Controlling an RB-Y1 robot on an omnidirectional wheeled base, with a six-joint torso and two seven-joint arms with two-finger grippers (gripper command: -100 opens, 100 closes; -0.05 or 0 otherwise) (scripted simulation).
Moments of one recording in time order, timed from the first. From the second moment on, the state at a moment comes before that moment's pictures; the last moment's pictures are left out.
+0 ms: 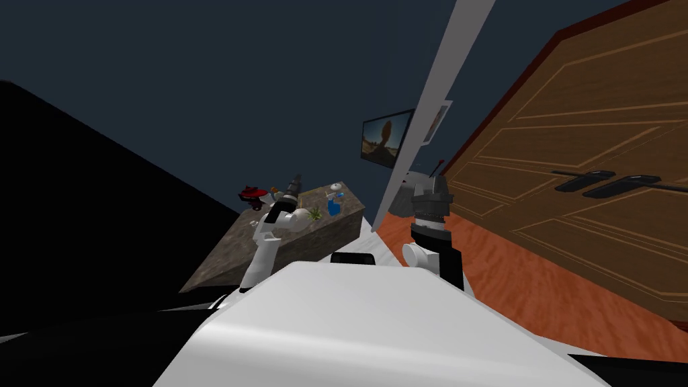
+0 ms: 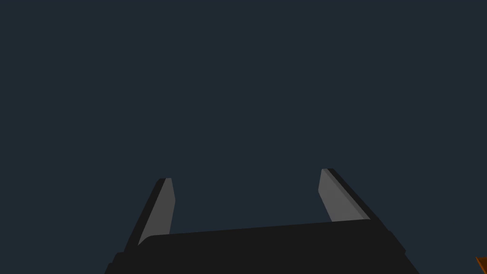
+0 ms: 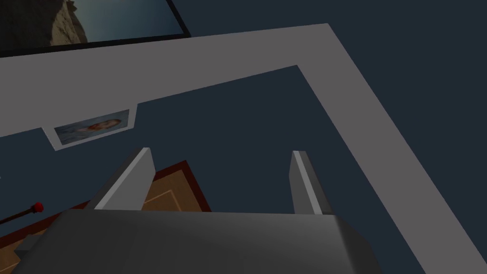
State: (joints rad) left arm 0.04 0.43 0.17 -2.02 0.21 0.15 -0.37; right arm 0.51 0.01 0.01 -2.37 -0.12 -0.40 0.14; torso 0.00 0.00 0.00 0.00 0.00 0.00
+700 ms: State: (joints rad) left arm -0.05 0.52 0.14 -1.88 0.30 0.34 -0.42; right arm 0.51 0.01 0.01 -2.37 -0.12 -0.40 0.14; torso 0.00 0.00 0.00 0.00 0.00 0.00
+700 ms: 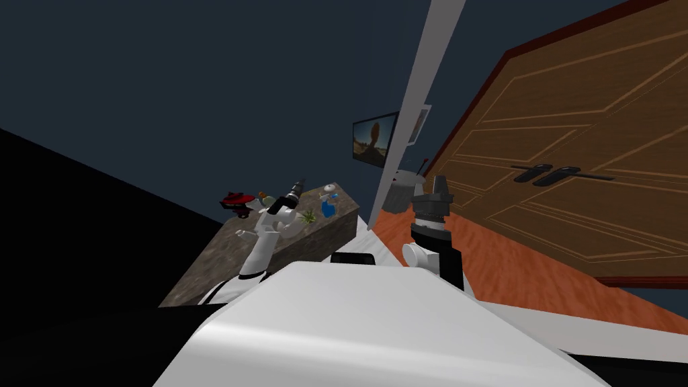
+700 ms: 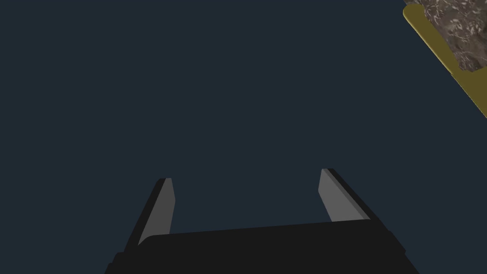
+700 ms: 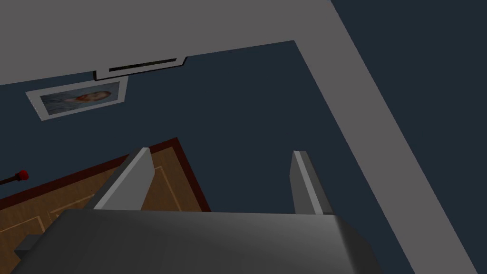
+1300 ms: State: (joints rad) left arm -0.11 0.58 0.12 -1.80 0.35 0.50 -0.45; right arm 0.51 0.01 0.01 -2.37 -0.12 -0.40 0.14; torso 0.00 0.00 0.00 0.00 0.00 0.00
